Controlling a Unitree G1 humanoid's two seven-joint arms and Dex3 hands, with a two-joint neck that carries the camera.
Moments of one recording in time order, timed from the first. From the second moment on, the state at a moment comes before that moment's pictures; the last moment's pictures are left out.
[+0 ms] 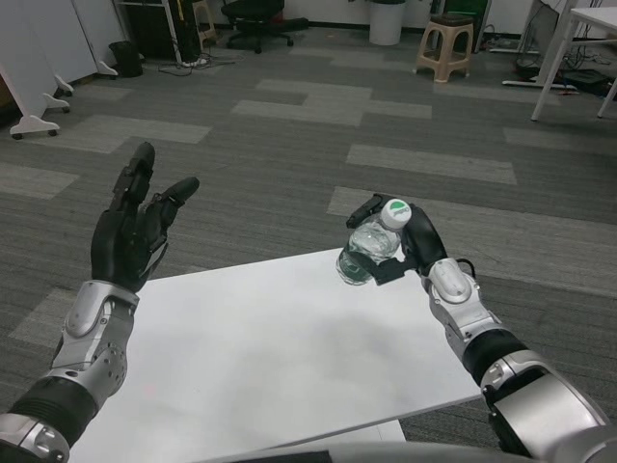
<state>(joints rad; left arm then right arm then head) -0.44 0.31 -0.37 0.67 -0.83 -0.68 -0.28 -0.43 -0.33 0.20 0.86 0.24 -0.56 0.03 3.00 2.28</state>
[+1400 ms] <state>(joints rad) -0.44 0.31 -0.37 0.67 -0.83 -0.68 -0.28 -0.44 -0.33 0.09 1.36 -0.07 -0.56 -0.06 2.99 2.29</state>
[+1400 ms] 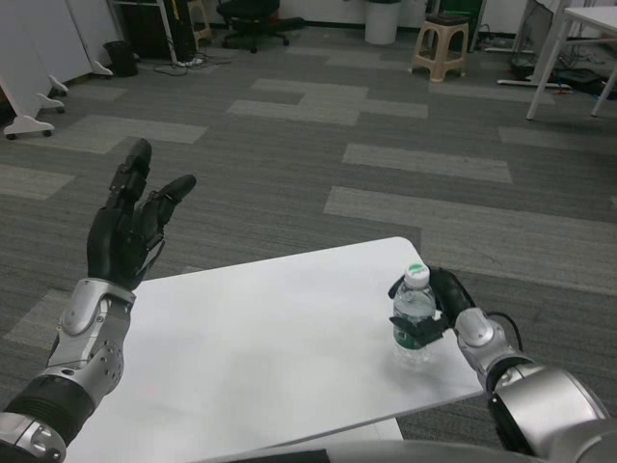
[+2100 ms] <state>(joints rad) -0.44 0.30 -0.37 0.67 -0.83 -0.68 -0.28 -0.46 -0.30 0.09 1.45 -0.06 -0.57 -0.13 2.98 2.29</state>
